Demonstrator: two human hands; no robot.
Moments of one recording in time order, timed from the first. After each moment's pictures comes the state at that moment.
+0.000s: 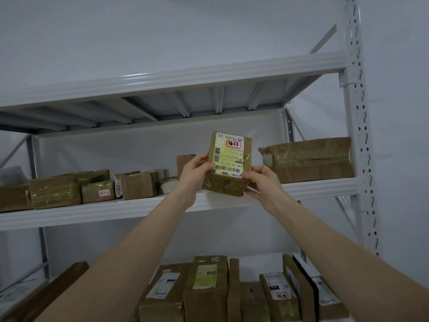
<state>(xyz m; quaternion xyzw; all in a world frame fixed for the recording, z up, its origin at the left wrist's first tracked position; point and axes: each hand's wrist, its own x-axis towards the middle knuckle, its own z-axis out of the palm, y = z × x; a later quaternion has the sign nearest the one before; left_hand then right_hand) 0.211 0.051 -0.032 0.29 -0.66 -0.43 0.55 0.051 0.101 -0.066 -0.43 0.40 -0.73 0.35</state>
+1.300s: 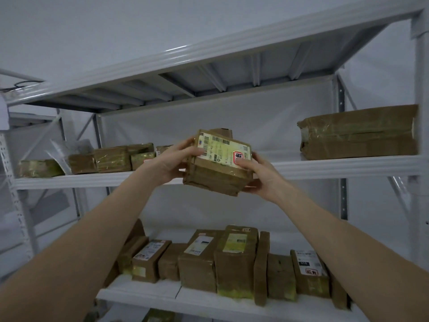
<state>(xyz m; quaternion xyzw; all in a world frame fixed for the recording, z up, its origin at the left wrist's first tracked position) 0.314 0.080 -0.034 0.40 -0.68 -0.43 0.44 0.093 0.077 -0.094 -0.49 0.38 -0.60 0.51</state>
